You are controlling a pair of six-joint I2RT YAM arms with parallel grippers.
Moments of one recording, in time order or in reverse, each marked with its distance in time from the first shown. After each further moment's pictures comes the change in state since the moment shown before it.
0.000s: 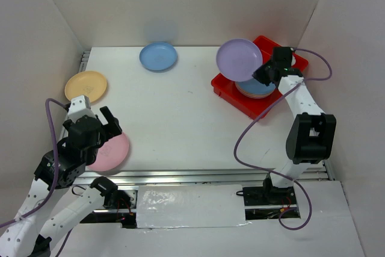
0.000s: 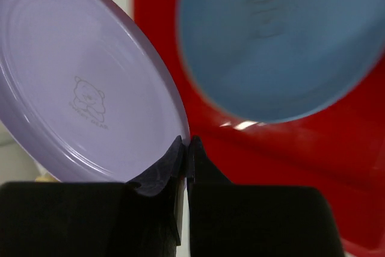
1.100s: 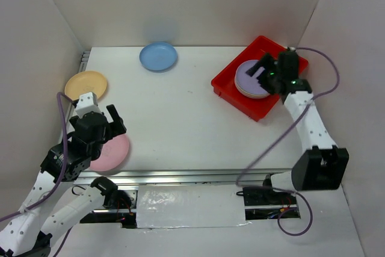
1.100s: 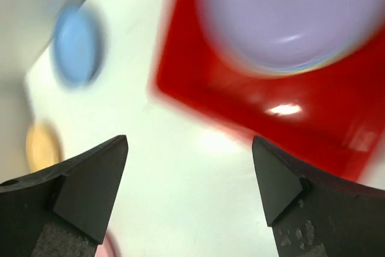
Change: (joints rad) left arm 0.000 0.062 -0.002 0.025 0.042 0.023; right arm -0.106 -0.220 -0.096 -0.091 -0.051 -0.134
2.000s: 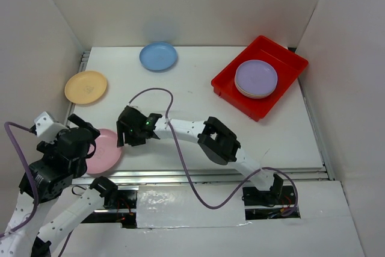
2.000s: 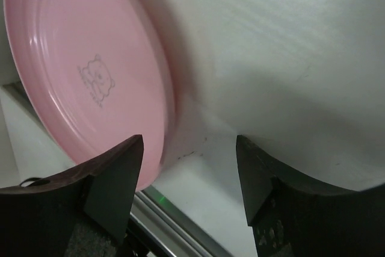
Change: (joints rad) left arm 0.001 -0.138 0.083 -0.322 -0.363 -0.386; right arm 1.228 1.021 0.744 0.104 0.037 0.207
